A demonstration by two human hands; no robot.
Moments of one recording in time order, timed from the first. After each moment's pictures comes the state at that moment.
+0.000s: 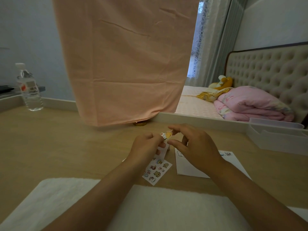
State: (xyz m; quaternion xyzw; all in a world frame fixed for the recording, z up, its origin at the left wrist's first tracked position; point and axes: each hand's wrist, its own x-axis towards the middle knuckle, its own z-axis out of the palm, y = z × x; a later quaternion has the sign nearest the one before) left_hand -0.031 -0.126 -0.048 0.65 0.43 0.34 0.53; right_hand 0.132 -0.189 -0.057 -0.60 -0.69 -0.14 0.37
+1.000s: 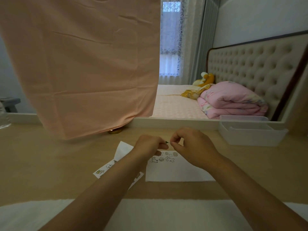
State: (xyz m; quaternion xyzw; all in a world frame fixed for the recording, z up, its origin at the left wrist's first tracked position) left_hand 0.065 -0.142 -0.024 0.66 0.43 0.22 0.57; right_hand 0.206 -0.235 -0.032 -0.74 -0.61 -0.07 0.28
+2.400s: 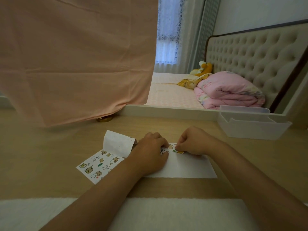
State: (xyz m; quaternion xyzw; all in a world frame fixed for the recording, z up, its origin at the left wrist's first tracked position) left_hand 0.092 -0.119 -0.101 0.94 0.25 0.19 0.15; right_hand 0.261 -0.202 -0.059 -0.84 -0.49 0.16 0.17
